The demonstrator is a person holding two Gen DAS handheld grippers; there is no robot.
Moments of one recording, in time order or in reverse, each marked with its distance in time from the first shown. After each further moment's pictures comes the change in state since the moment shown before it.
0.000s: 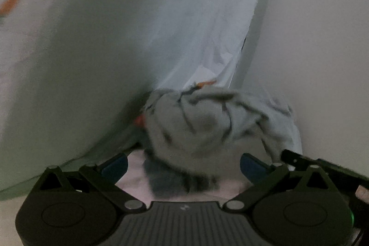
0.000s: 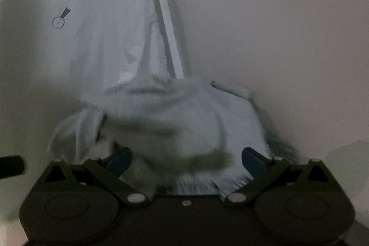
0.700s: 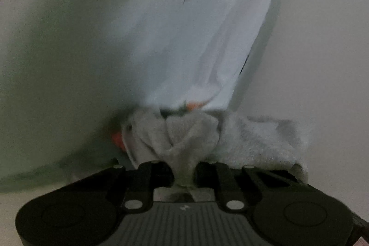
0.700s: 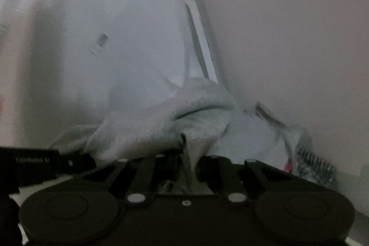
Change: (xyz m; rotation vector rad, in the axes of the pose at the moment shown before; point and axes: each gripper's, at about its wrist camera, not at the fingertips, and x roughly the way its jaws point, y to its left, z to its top) left arm -0.023 -0.019 0.011 -0.059 -0.139 -0.018; right arm -0.060 0.035 -0.013 -0.009 -0.169 0.156
